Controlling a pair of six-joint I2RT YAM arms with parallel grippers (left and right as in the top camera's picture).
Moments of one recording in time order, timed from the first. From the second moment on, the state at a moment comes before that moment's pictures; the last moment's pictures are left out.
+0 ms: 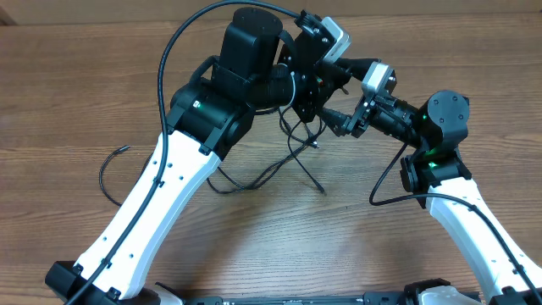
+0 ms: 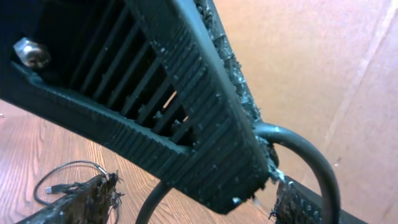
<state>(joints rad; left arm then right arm) -0.56 1.61 1.75 -0.60 0.57 0.02 0.18 1.33 0.84 0.64 -0.86 -0.12</state>
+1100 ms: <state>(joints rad) -0.60 1.61 1.75 -0.57 0.42 -0.19 0.18 1.34 0.84 0.63 -0.85 -0.11</state>
